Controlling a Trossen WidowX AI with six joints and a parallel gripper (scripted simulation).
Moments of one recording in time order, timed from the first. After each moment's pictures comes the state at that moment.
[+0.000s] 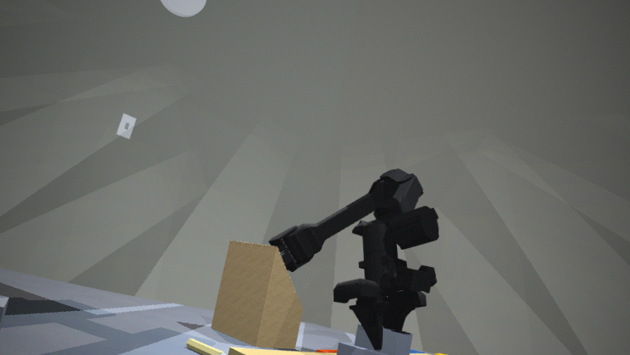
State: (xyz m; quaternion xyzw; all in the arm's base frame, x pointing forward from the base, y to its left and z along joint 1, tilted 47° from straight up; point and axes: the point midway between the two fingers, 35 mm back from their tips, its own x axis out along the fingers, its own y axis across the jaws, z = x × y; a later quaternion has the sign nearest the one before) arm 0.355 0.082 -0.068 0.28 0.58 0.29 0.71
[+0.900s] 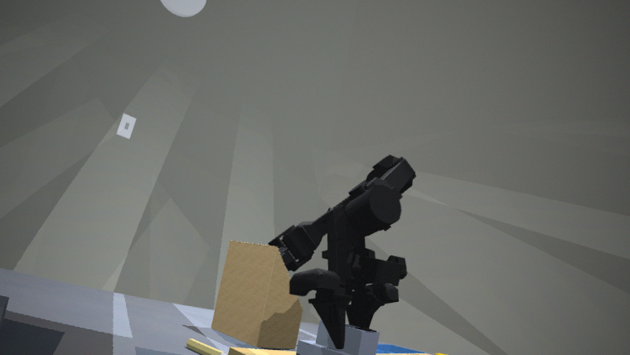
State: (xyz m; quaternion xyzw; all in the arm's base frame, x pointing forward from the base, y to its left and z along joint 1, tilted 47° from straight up) arm 0.363 0.019 -0.133 0.27 0.58 0.29 0.71
